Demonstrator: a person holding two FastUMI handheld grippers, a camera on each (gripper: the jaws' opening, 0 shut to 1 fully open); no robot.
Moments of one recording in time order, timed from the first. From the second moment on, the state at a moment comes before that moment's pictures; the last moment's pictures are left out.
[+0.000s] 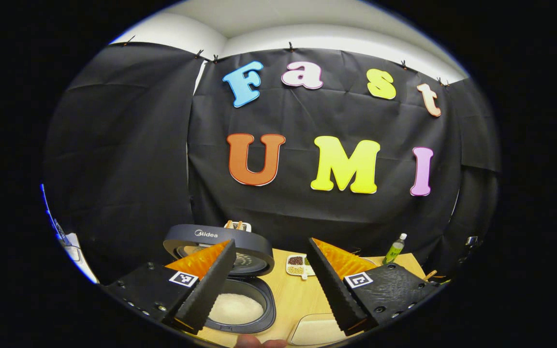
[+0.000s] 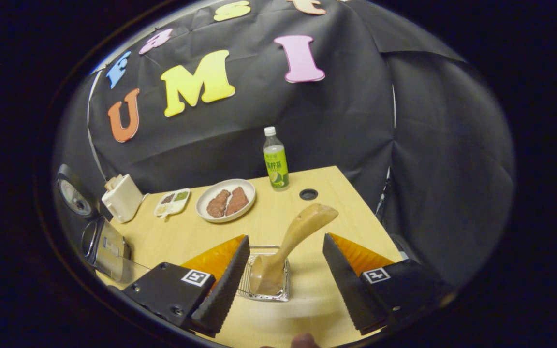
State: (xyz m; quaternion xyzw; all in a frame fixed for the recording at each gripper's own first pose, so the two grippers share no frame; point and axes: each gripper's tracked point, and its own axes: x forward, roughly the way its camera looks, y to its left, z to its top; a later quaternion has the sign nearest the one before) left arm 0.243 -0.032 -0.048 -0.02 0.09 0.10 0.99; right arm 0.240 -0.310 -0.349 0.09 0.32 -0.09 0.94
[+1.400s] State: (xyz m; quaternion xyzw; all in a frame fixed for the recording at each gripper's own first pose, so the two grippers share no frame) left arm 0.140 0.034 -0.053 -0.03 0.08 0.10 0.99; right arm 0.228 -0.176 -0.222 0.05 0.26 -0.06 0.96
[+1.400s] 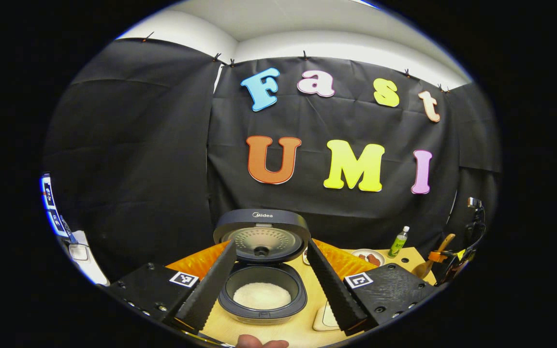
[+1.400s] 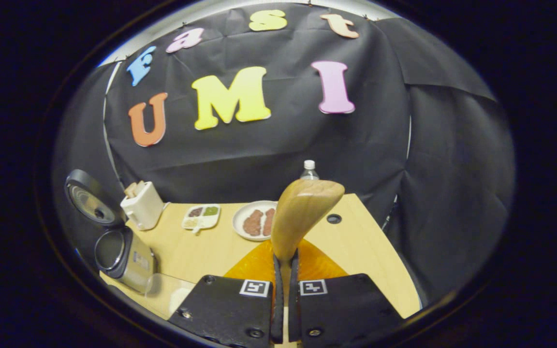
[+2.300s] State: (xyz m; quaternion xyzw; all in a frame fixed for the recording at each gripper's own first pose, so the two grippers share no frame) left arm 0.065 0.106 -0.063 -0.01 0.10 0.10 0.99; right arm 0.157 -0.020 -0.352 -0.18 0.32 0.00 0.93
